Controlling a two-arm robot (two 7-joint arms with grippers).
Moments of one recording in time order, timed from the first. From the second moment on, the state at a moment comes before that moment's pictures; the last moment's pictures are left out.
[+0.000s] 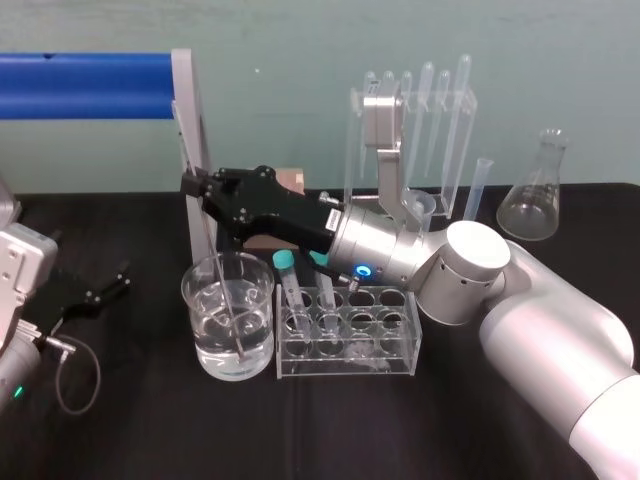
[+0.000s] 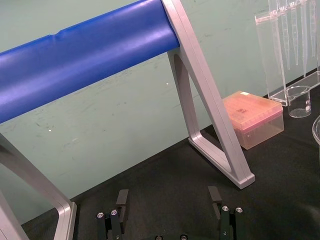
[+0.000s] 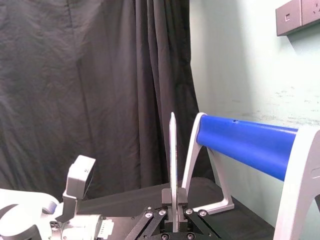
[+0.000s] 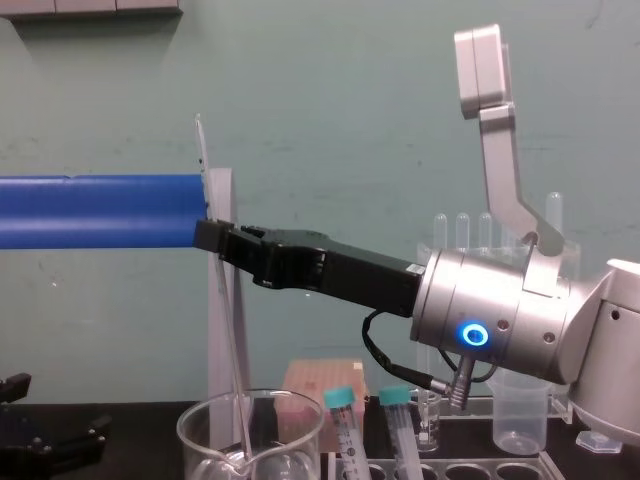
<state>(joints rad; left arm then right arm) -0.20 0.60 0.45 -1.41 -0.25 -0.12 0.03 0.69 0.16 -0.65 -0.99 0.70 -0.17 0.87</state>
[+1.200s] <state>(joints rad) -0.20 0.60 0.45 -1.41 -0.25 -0.12 0.03 0.66 0.16 -0.62 -1.01 0.66 -0.17 0.87</state>
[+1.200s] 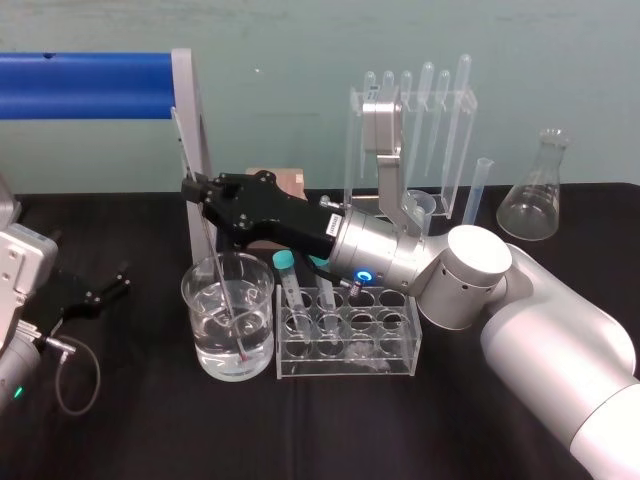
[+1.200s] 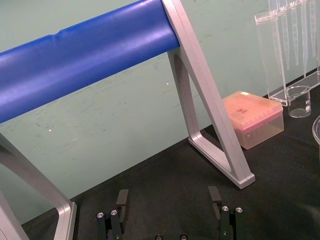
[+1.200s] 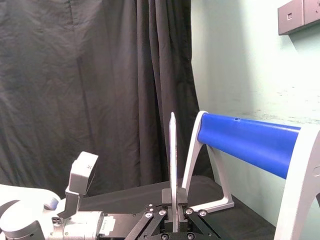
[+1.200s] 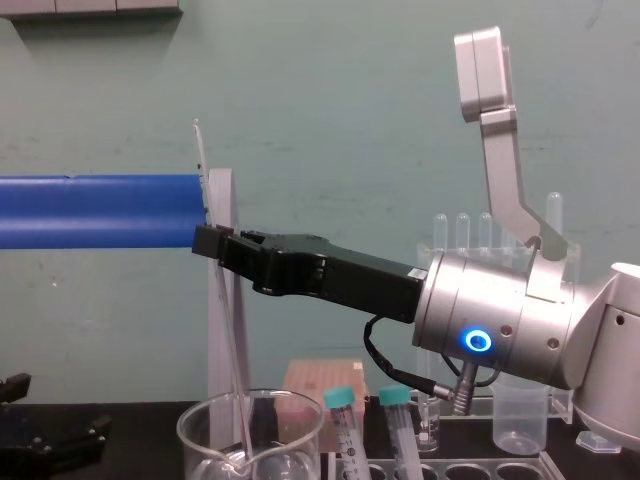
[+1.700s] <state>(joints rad) -0.20 0.60 0.45 -1.41 -0.25 -0.12 0.03 0.66 0.16 -0.62 -1.02 0.66 -0.17 0.86</state>
